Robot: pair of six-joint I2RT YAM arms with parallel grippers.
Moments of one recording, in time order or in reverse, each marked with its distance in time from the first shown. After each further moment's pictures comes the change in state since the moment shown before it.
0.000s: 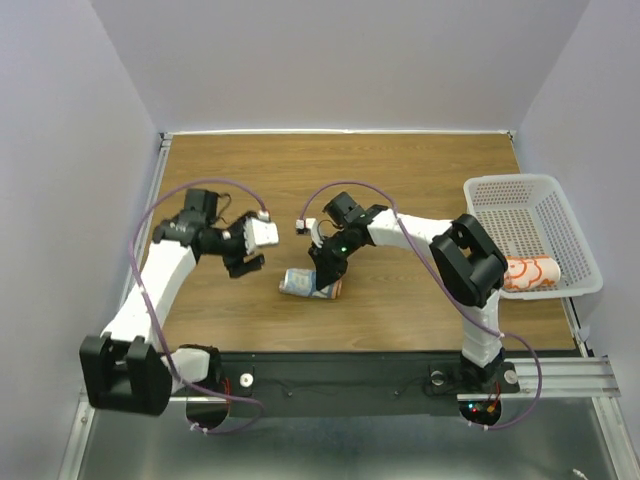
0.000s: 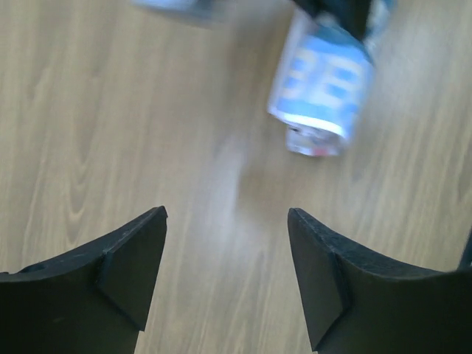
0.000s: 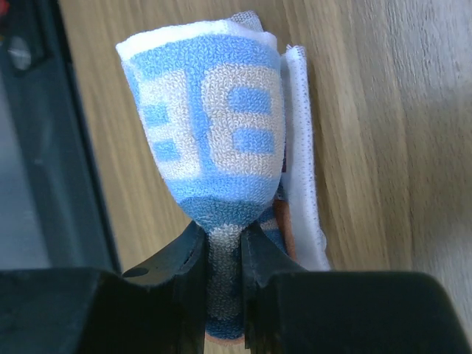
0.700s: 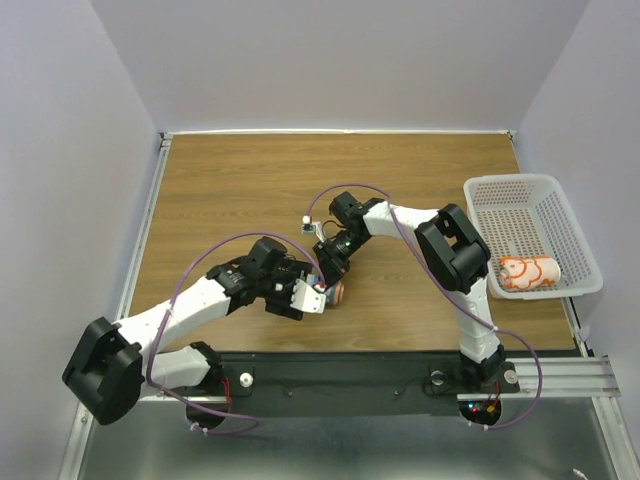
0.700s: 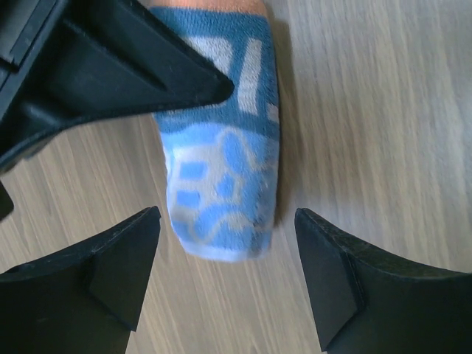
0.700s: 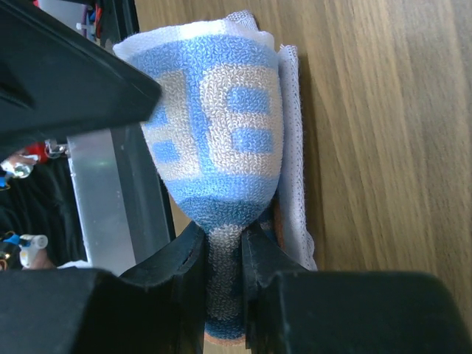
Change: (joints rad) left arm -0.600 -0.142 -0.418 0.440 -0.373 -0.010; right arm -0.091 0.182 0.131 -0.202 -0.299 0.007
